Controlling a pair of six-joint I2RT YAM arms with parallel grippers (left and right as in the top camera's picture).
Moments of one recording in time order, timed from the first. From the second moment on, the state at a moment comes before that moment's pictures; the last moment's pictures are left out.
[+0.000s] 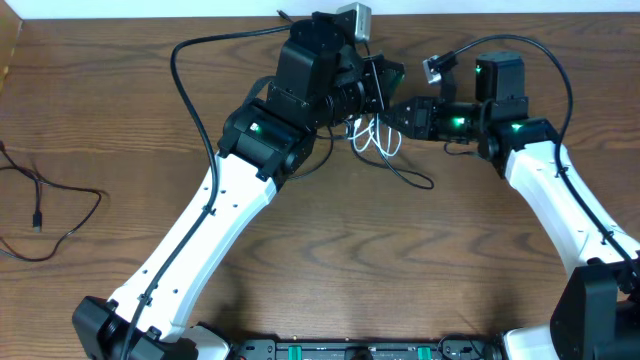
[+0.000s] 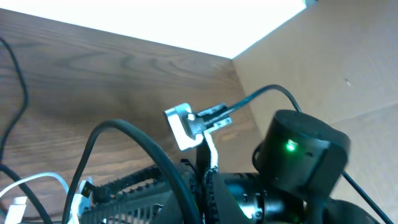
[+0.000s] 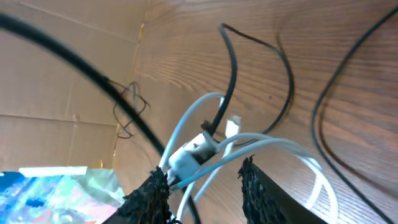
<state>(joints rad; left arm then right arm) -0.56 1.57 1.57 -0.41 0.33 -0.72 0.18 1.62 1.18 -0.29 -0.88 0.47</state>
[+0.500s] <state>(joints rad) -0.55 1.57 1.57 -0.42 0.17 -0.72 0.18 1.62 1.18 -0.23 -0.90 0.57</state>
